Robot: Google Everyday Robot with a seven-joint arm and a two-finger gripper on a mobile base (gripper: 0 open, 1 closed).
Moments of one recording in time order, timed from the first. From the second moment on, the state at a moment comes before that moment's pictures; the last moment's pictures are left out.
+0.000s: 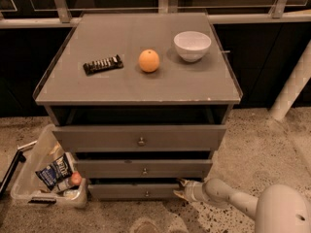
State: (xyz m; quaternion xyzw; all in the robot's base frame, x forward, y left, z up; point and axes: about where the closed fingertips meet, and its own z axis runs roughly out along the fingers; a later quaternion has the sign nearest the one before) arm 0.578 -0.142 0.165 -0.60 0.71 0.10 0.36
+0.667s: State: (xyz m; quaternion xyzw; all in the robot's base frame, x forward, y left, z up) arm 0.576 -0.141 0.171 -0.60 0.71 0.11 0.36
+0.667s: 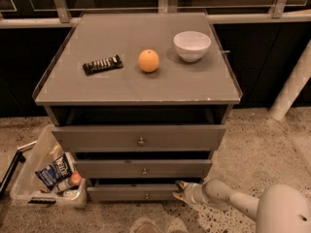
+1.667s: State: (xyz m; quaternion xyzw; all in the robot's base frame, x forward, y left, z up) arm 0.557 -0.147 0.175 -0.61 0.70 0.12 0.36
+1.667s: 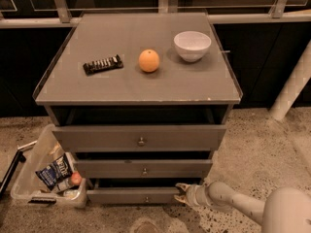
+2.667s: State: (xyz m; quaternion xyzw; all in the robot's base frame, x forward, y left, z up) arm 0.560 -0.151 0.158 -0.60 0.72 0.12 0.34
